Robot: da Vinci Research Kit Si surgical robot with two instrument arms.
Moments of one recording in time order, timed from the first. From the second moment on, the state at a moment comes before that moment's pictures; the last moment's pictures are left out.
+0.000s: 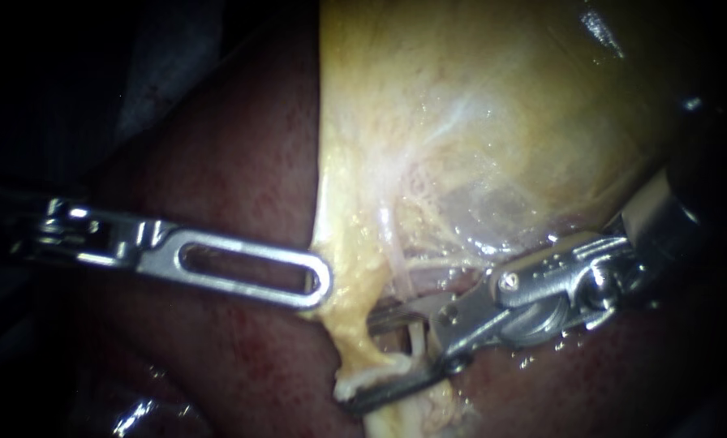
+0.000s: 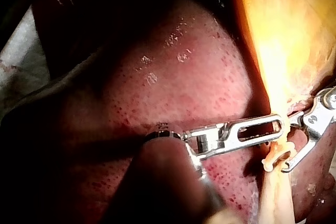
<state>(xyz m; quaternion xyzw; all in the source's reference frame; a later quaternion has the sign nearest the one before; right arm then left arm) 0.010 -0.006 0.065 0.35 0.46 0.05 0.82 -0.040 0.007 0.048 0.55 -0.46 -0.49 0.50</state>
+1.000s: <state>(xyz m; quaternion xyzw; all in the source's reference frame) -0.002 0.005 0.055 0.30 0.48 0.10 0.82 -0.040 0.008 0.051 0.55 -0.46 -0.49 0.50</state>
